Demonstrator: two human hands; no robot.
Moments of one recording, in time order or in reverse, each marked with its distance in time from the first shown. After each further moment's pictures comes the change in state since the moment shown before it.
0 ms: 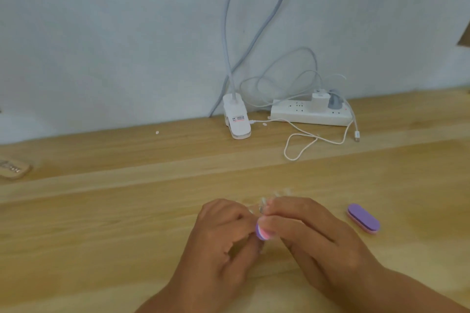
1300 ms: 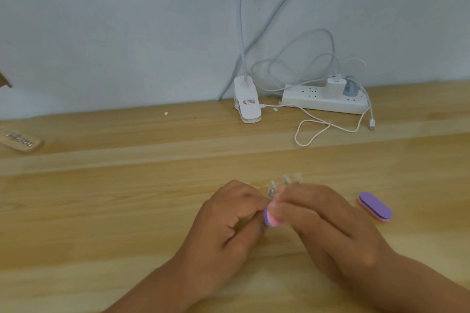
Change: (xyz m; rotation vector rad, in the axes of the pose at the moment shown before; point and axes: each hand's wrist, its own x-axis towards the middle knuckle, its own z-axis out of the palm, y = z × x) left_hand -0.002 0.001 -0.005 -0.215 -0.045 -0.115; right_hand 0.000 0.000 -0.001 -0.084 -0.050 -0.100
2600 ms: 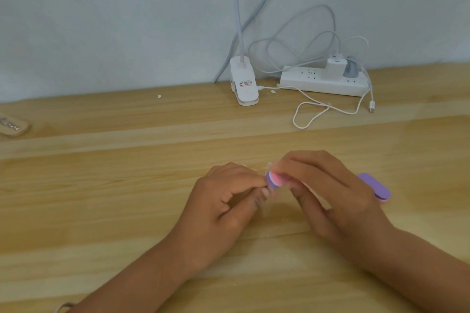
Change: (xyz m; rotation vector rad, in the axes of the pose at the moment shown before) left_hand 0.000 -0.003 0.001 -0.039 0.021 -0.079; right_hand 0.003 0.004 0.002 0.118 0.017 0.184
